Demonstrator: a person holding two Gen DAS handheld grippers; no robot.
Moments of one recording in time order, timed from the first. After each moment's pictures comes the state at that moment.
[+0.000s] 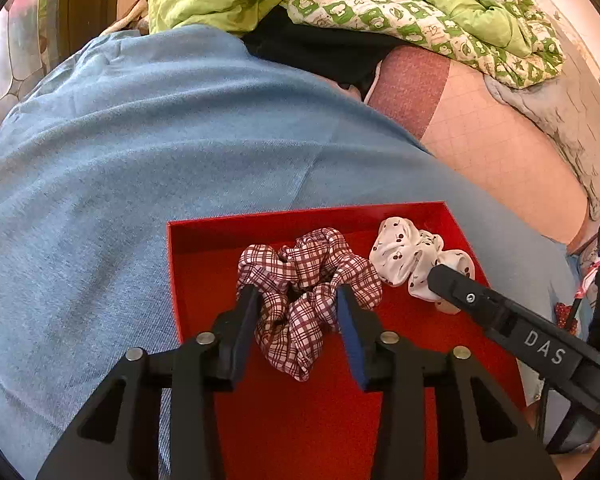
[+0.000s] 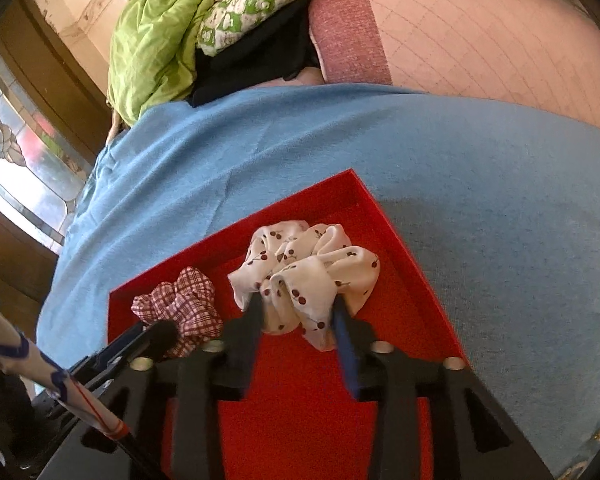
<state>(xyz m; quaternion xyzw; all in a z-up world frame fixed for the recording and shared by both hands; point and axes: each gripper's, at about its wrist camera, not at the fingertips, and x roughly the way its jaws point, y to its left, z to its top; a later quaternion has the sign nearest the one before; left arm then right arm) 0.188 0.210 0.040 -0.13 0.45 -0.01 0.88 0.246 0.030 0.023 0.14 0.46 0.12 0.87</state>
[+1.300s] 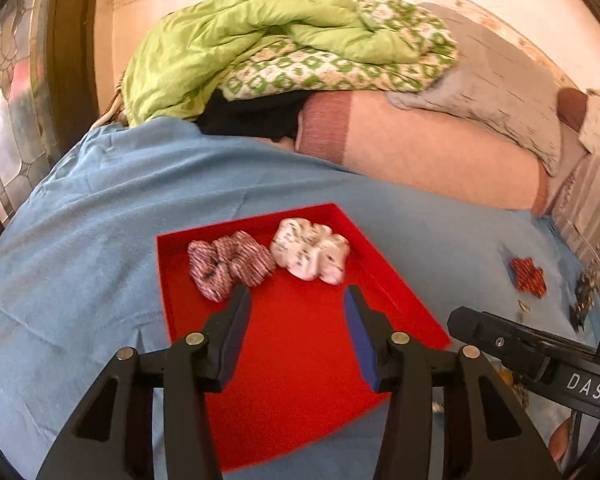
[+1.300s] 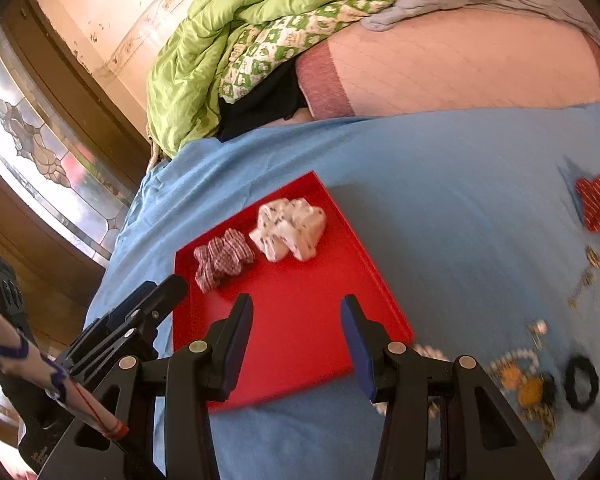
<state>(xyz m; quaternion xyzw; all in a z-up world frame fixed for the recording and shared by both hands) 0.072 0.126 0.112 -0.04 0.35 -0.05 0.93 0.096 -0.047 0.081 0.19 0.41 0.13 0.88</state>
